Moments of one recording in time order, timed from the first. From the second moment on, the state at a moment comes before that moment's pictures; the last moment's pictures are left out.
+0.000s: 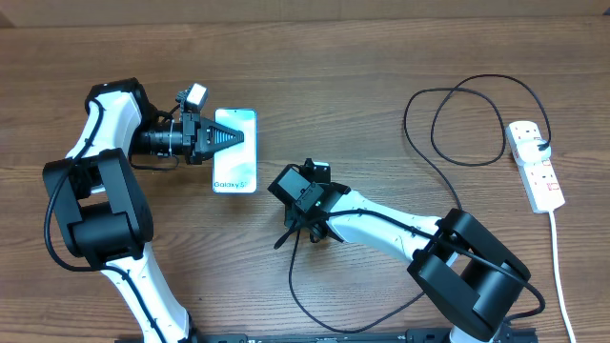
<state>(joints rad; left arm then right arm) 0.19 2.16 1.61 -1.63 1.32 0.69 0.88 1.90 1.12 -0.48 0.14 0.93</state>
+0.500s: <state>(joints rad) 0.19 2.16 1.61 -1.63 1.33 0.69 0.85 1.91 1.18 -0.62 0.11 0.86</state>
